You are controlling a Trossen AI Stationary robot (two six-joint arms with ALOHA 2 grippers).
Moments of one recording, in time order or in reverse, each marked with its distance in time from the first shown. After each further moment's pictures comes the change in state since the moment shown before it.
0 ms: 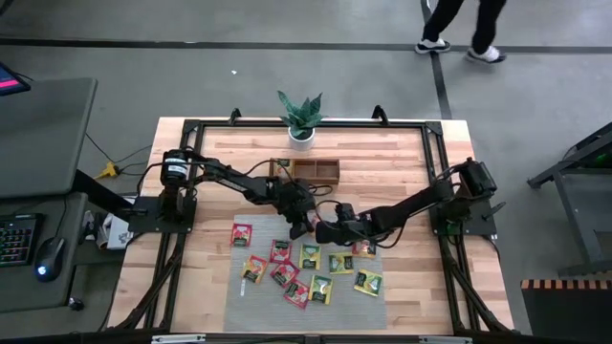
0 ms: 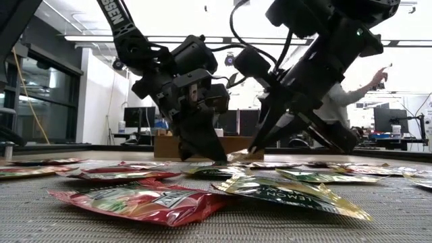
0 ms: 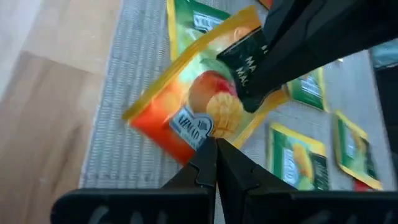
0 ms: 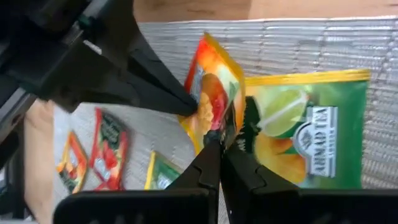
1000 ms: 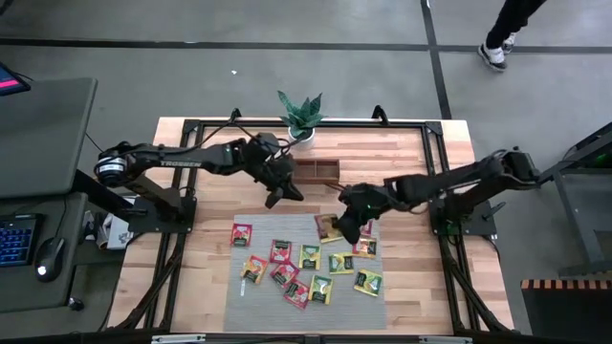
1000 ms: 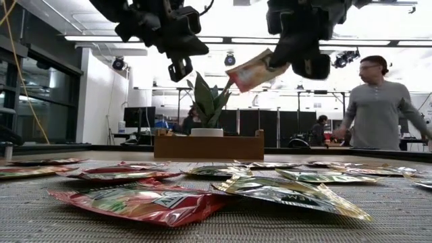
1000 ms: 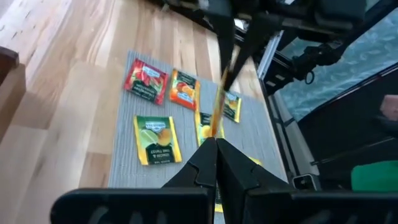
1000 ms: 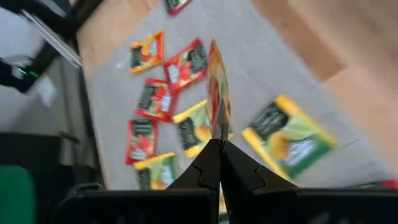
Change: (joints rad) left arm 0.177 -0.513 0.001 -0.244 0.144 0.090; right arm -0.152 -0.387 0.084 -0.373 -0.378 -0.867
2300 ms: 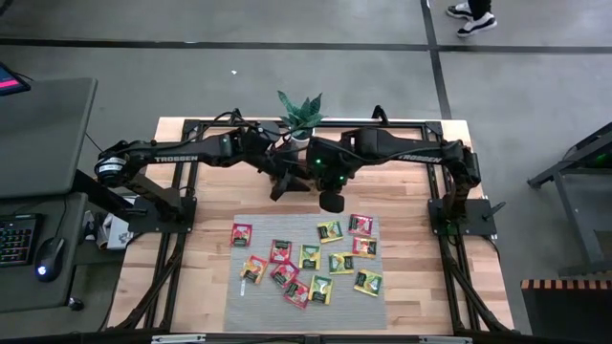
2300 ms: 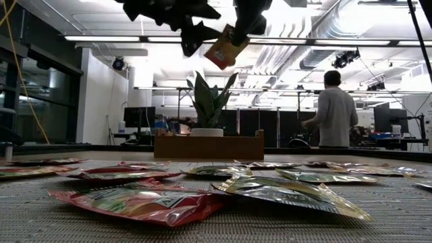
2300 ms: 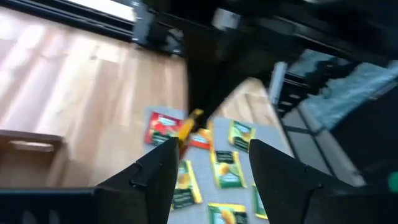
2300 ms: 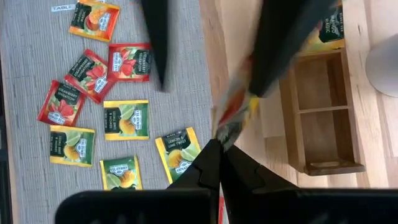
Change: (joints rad) left arm -0.002 -0.002 0.183 -0.104 -0.126 0.124; right arm -0.185 0.459 0.992 -0.892 0.013 -0.665
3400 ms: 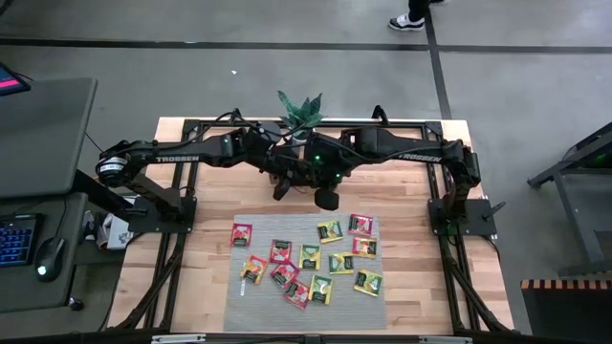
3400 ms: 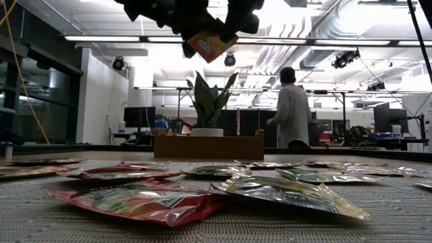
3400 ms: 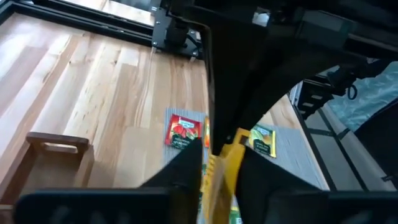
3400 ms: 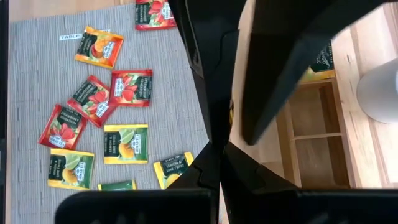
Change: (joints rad) left arm -0.001 0.009 0.000 0.008 -0.048 0.033; right arm -0.005 0.000 0.001 0.091 0.001 -0.007
